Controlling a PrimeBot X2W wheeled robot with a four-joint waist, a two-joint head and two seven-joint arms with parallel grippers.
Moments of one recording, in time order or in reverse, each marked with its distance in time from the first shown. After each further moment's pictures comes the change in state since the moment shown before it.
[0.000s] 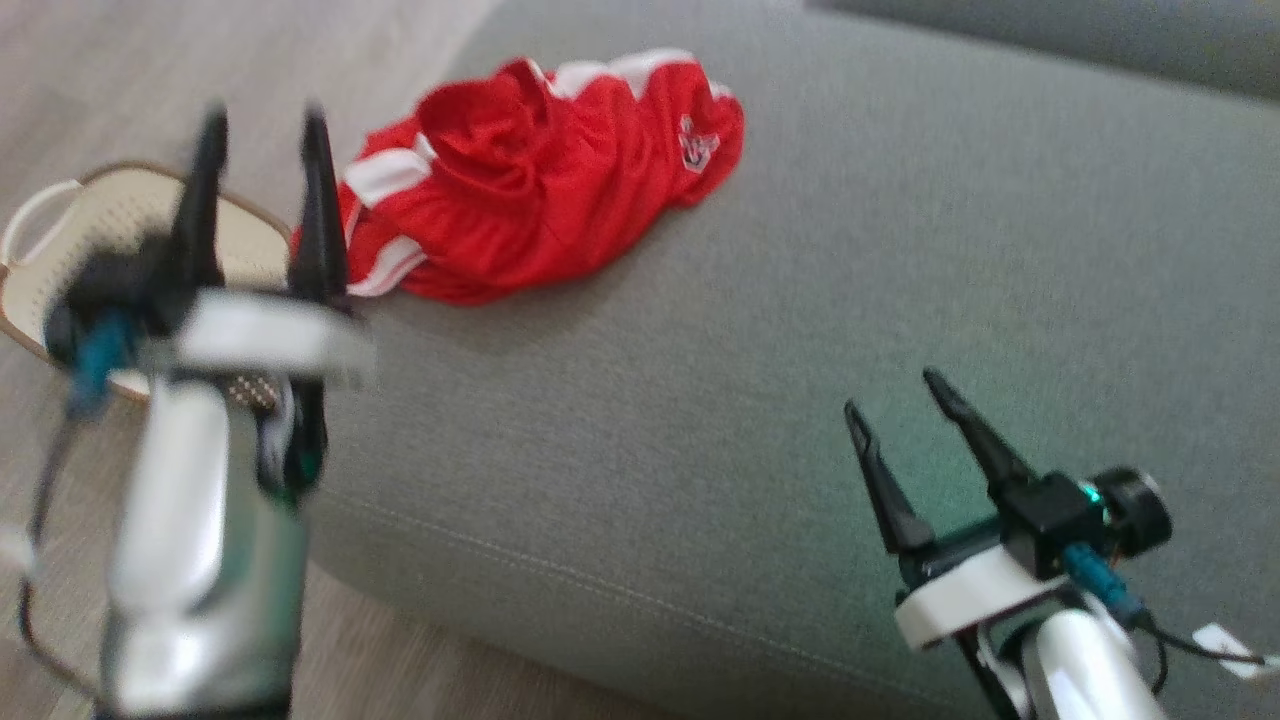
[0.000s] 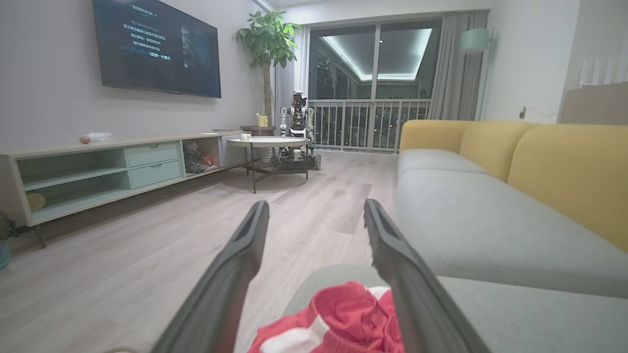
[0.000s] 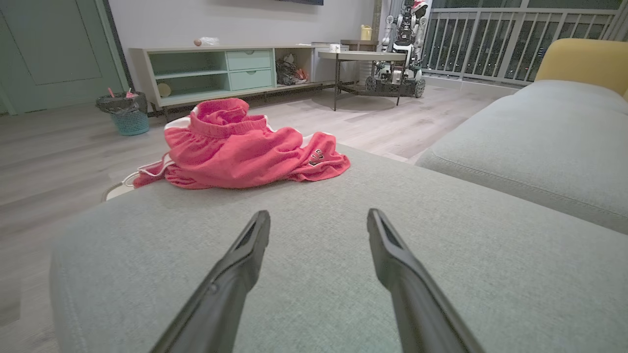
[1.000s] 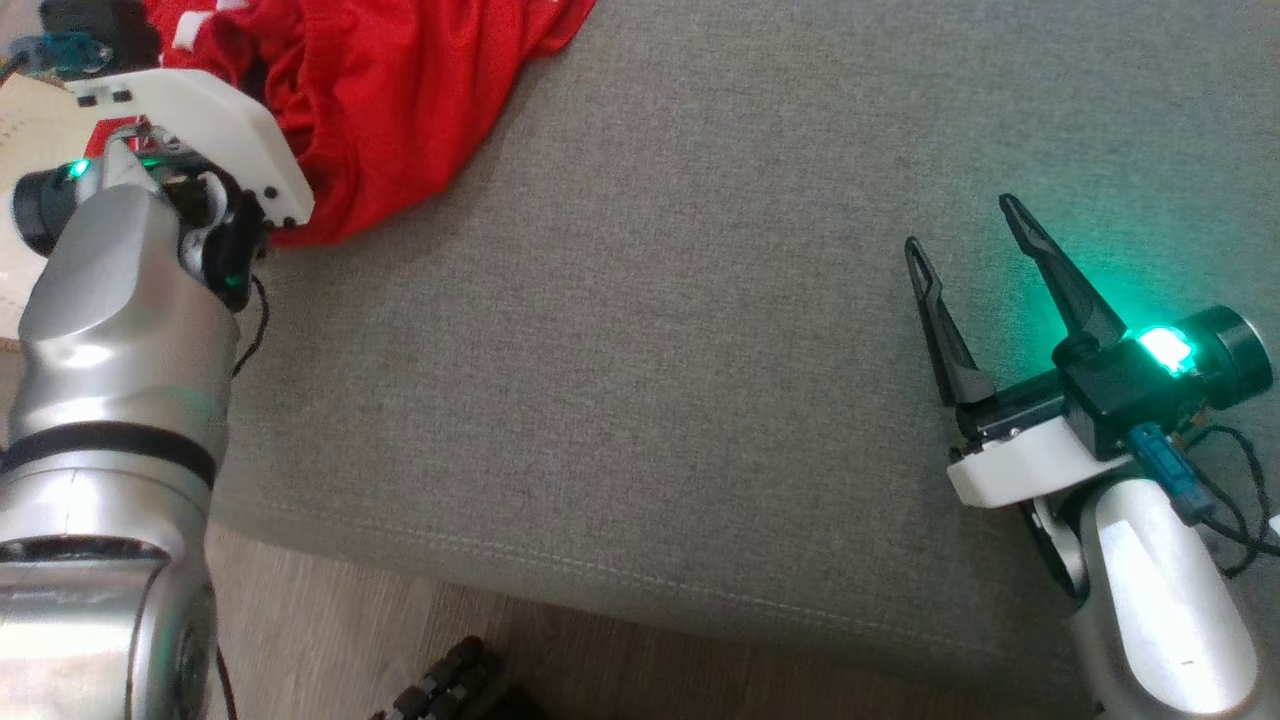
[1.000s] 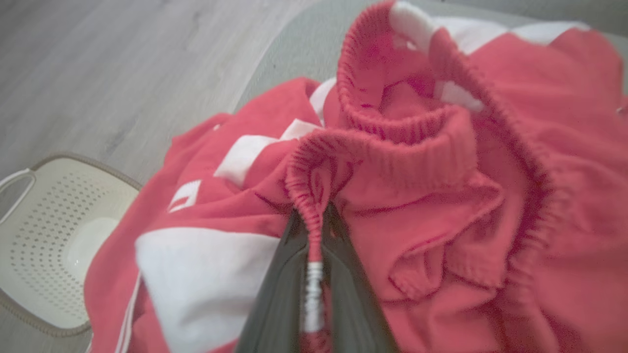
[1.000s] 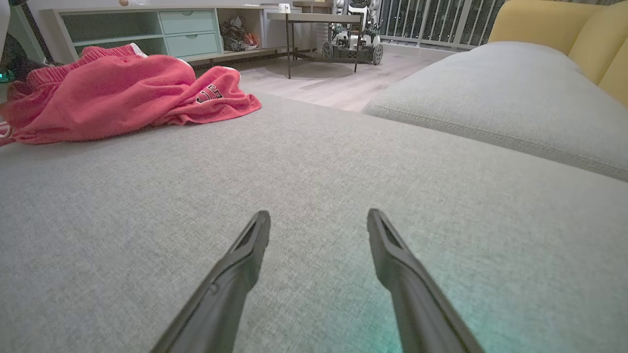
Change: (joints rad) left arm -0.647 0.070 -0.045 0.962 -0.124 -0.060 0.283; right arm -0.210 -0.062 -0.052 -0.053 -0.094 0.000 0.000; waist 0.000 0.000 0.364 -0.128
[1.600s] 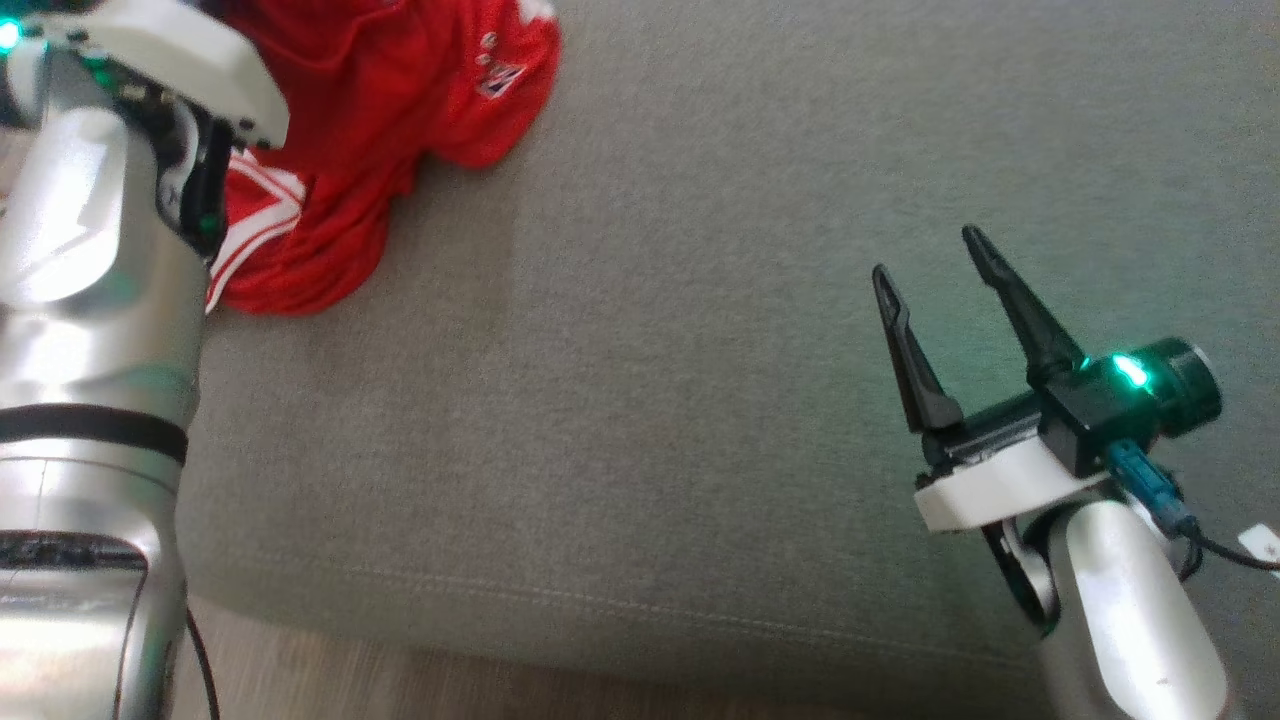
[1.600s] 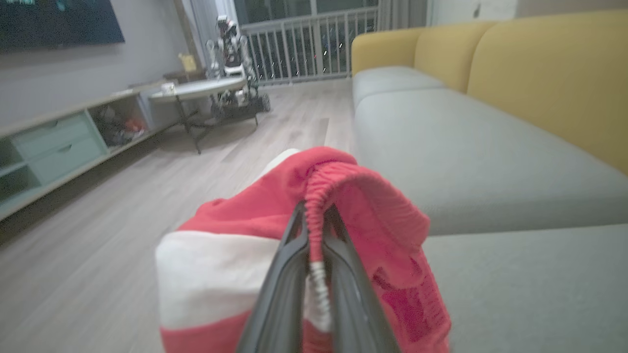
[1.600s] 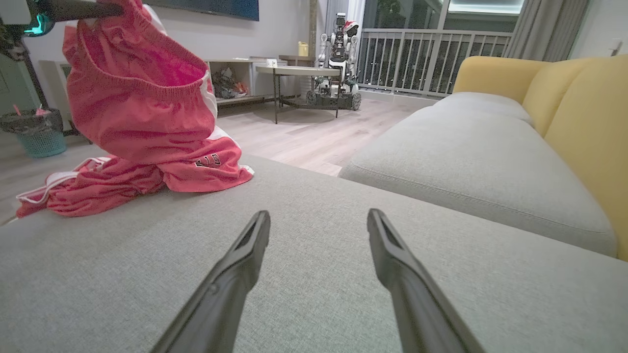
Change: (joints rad) left arm 0.000 0.050 -0.108 -0.184 0.057 -0.007 -0.275; right arm 0.012 0.038 0.025 0.026 0.057 0.000 0.000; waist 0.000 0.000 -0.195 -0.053
